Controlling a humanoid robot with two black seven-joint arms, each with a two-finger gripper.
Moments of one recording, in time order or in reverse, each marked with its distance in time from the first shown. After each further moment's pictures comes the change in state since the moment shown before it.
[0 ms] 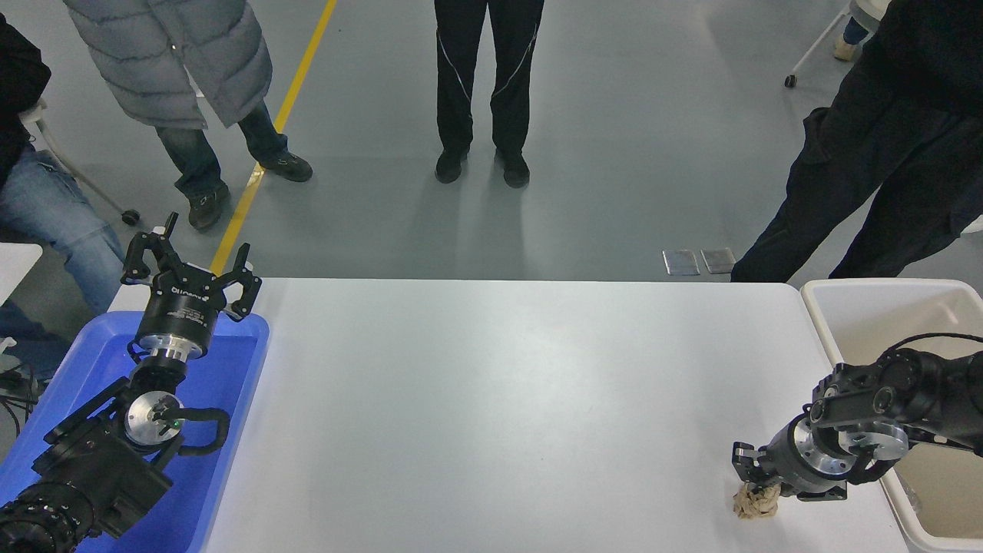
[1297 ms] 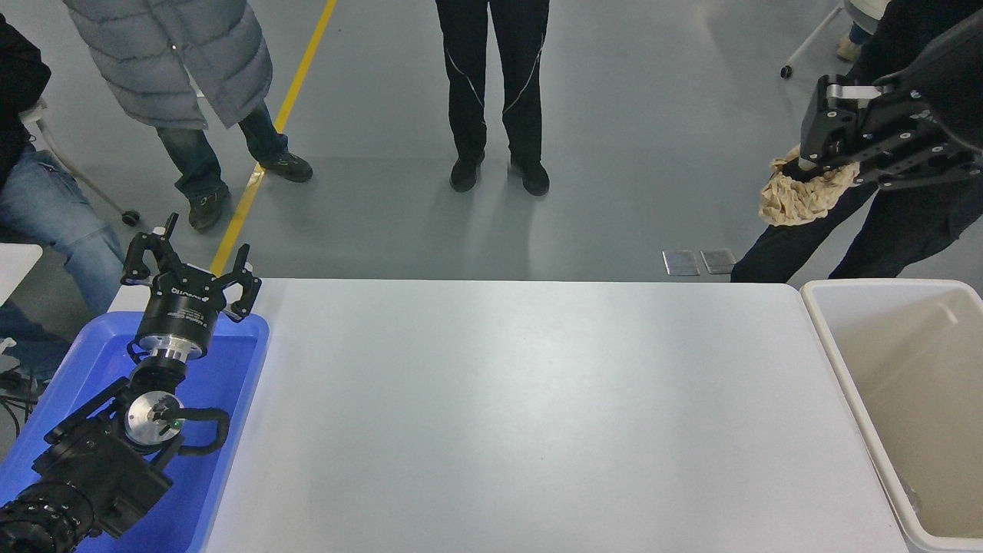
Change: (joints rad) left arm 0.000 0.000 0.000 0.001 0.000 0.003 0.000; right arm 1.349 -0.117 -0.301 0.310 0.207 0.522 0.007
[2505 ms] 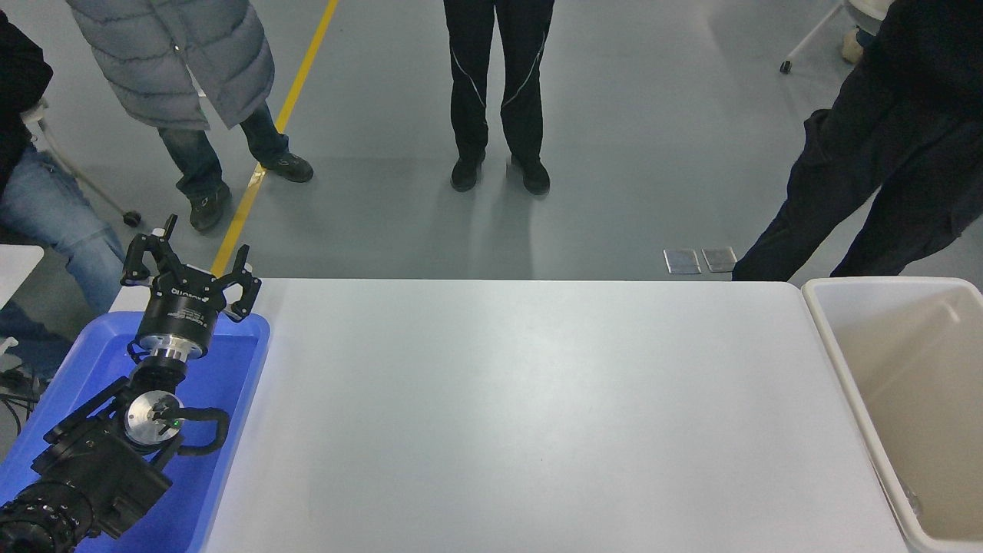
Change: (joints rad) left arm 0.000 0.000 0.000 0.000 -0.001 0.000 0.000; right arm -1.087 -0.256 -0.055 -0.557 -0.030 -0.567 -0.006
